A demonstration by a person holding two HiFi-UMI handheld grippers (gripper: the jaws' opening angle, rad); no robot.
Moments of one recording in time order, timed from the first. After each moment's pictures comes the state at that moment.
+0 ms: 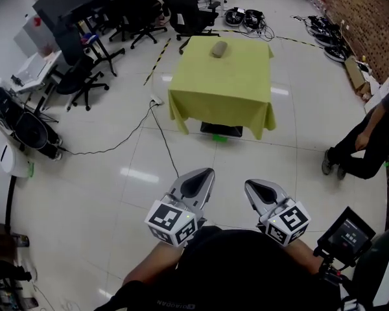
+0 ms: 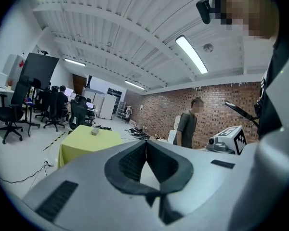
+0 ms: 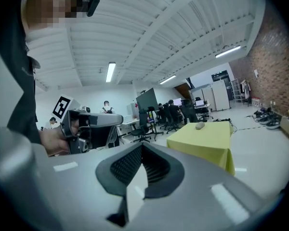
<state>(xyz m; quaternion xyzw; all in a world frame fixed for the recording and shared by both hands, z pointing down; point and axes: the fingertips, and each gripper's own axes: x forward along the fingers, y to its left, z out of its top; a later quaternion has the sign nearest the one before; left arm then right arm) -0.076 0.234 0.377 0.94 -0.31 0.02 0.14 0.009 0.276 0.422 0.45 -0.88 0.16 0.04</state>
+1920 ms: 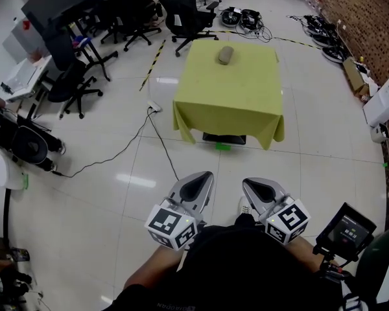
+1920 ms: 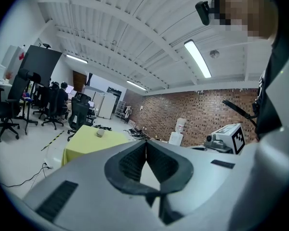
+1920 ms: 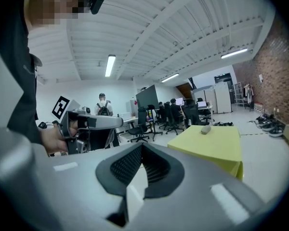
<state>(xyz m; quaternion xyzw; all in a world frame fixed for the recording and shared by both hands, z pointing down) -0.107 0.105 0.397 0.94 -0.30 0.01 0.16 -0.025 0.140 0.430 0.45 -0.88 0.14 0.07</state>
